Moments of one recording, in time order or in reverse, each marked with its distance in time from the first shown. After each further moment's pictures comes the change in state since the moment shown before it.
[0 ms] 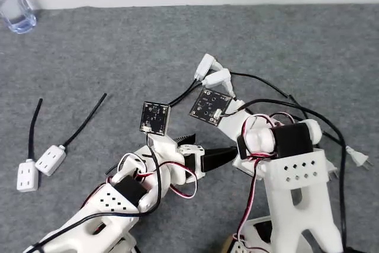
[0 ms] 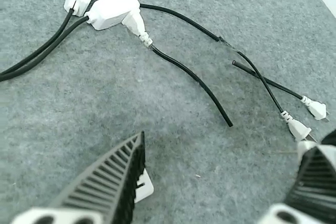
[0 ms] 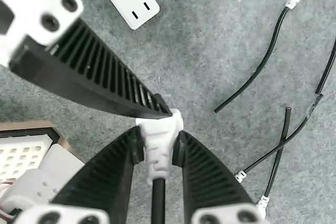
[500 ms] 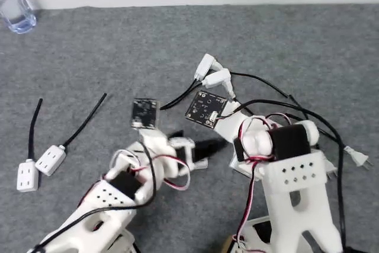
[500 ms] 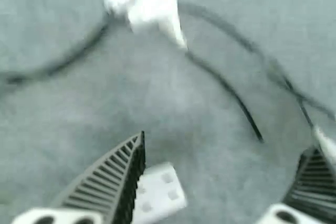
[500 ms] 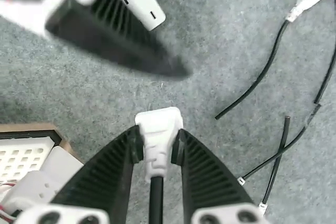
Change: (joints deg) left arm -7.9 0.8 0.1 0.4 -0.4; right arm -1.2 -0.1 -0.2 0.0 -0.1
